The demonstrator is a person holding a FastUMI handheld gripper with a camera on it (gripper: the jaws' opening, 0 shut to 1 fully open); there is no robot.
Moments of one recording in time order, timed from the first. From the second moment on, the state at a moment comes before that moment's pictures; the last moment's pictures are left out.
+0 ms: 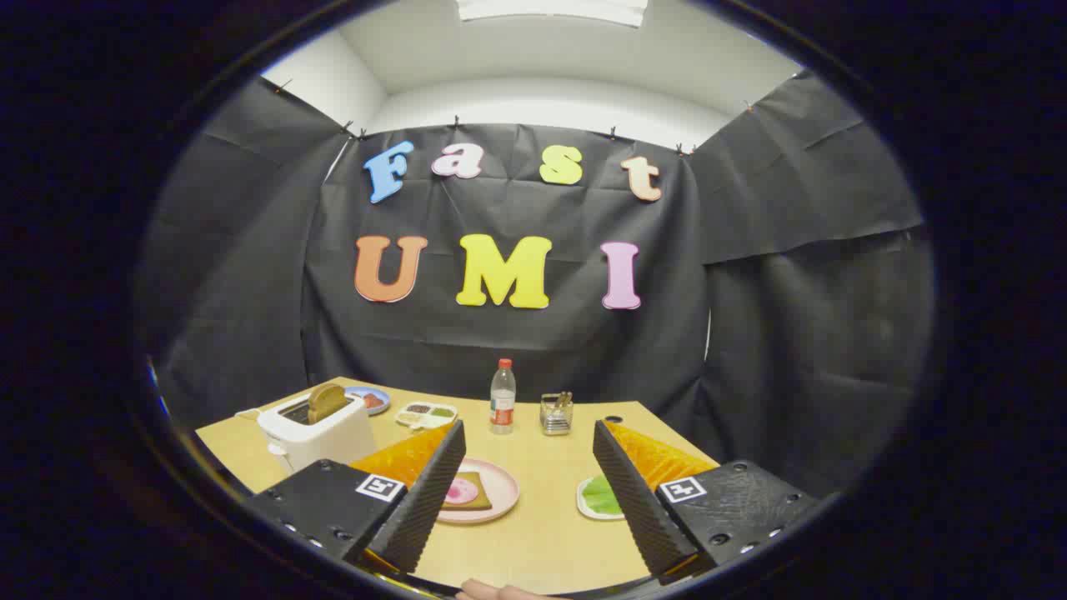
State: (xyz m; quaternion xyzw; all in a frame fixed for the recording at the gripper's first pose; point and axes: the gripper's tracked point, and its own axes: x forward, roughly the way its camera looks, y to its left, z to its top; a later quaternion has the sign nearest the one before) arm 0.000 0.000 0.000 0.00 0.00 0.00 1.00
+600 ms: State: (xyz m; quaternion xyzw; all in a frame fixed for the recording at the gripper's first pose) arm 0.015 -0.043 -0.012 0.05 0.03 -0.04 1.00
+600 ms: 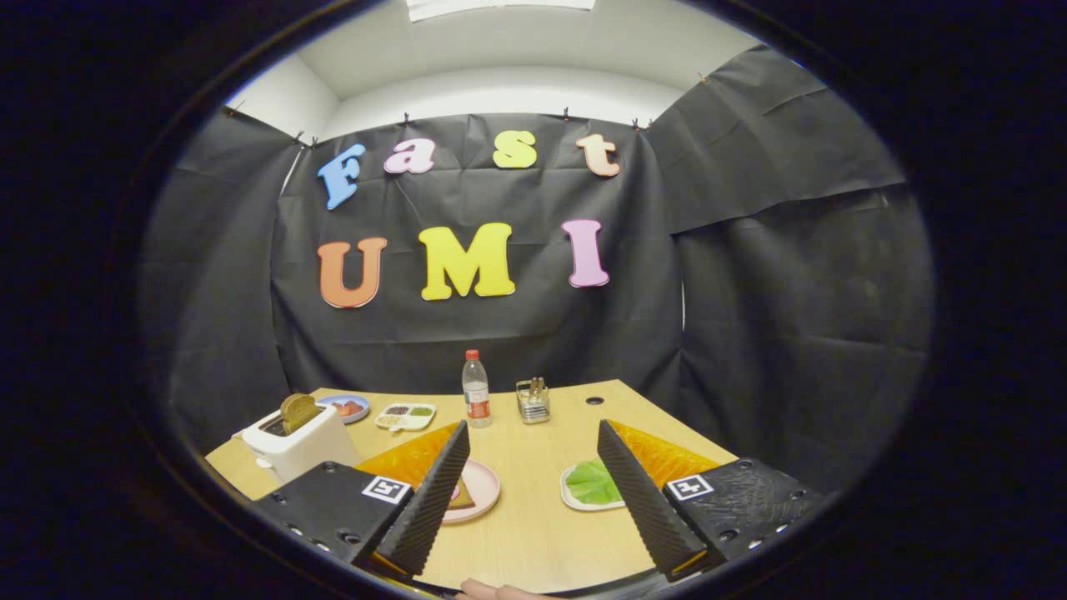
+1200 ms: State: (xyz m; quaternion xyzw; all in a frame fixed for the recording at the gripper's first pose) arm 0.088 -0.116 -0.096 0.02 0.07 -0.10 0.99
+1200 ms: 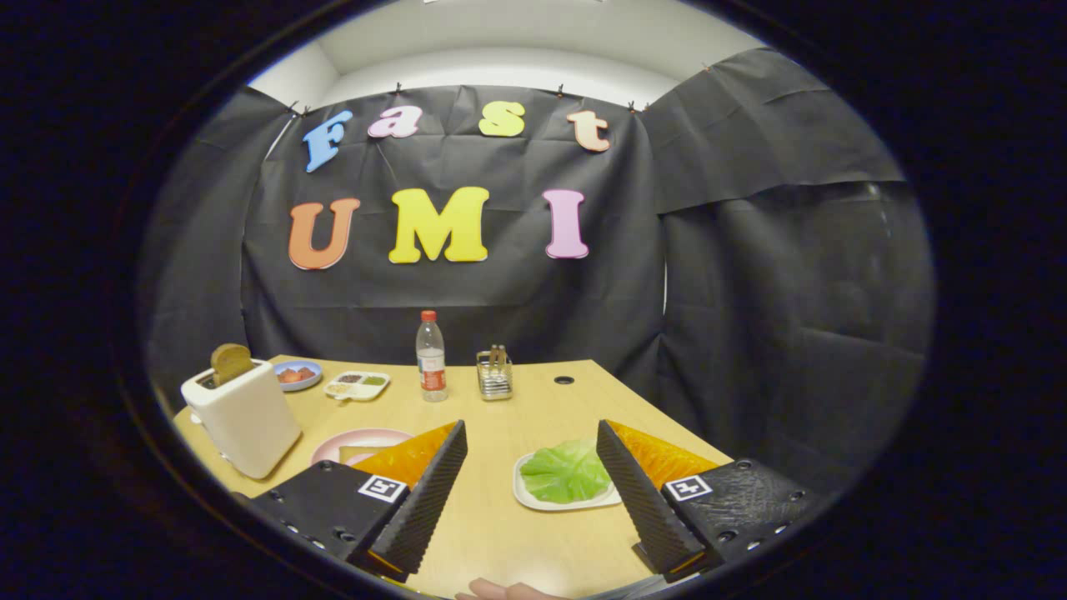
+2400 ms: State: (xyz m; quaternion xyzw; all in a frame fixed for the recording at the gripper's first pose) arm 0.245 -0.221 -0.248 0.03 0.31 -0.10 0.95
